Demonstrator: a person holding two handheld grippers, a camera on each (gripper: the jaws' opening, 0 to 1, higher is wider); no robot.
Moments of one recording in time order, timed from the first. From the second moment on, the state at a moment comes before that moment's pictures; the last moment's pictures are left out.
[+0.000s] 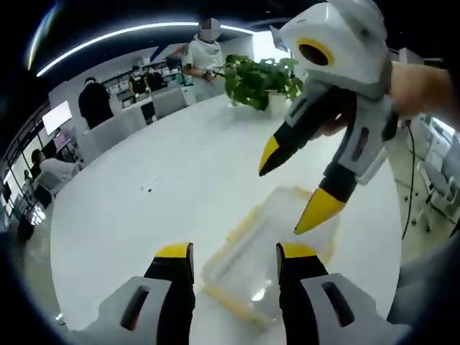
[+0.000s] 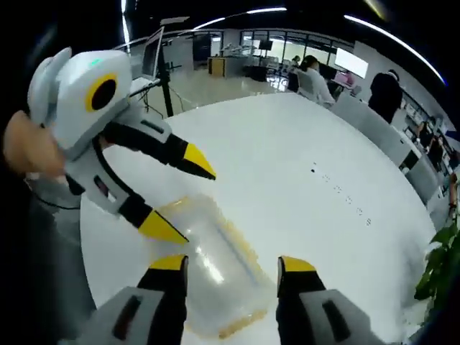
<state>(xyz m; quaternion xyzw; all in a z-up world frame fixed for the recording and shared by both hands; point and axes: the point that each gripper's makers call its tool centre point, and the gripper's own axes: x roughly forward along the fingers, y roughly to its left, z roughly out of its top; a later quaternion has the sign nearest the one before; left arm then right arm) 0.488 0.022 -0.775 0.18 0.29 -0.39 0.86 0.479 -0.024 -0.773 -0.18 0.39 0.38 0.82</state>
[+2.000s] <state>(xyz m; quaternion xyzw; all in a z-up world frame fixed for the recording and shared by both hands) 0.464 0.048 -0.824 -0.09 0.42 -0.27 0.86 0.449 -0.061 -0.821 0.05 0.41 0.20 0.89</state>
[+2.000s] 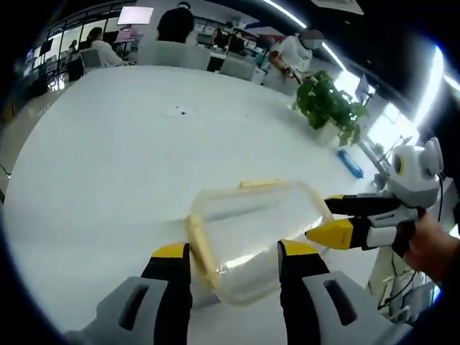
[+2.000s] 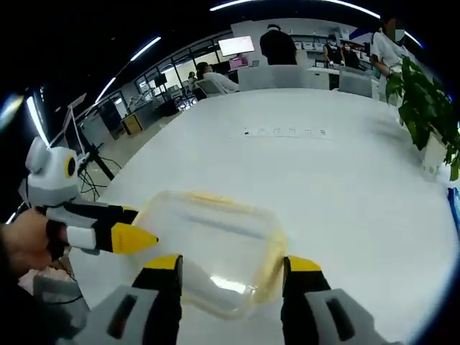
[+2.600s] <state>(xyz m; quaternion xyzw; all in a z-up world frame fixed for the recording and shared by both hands) 0.464 0.038 -0.828 -0.12 0.42 -0.24 0.87 0.450 -0.056 -0.823 0.10 0.40 0.18 0.89</state>
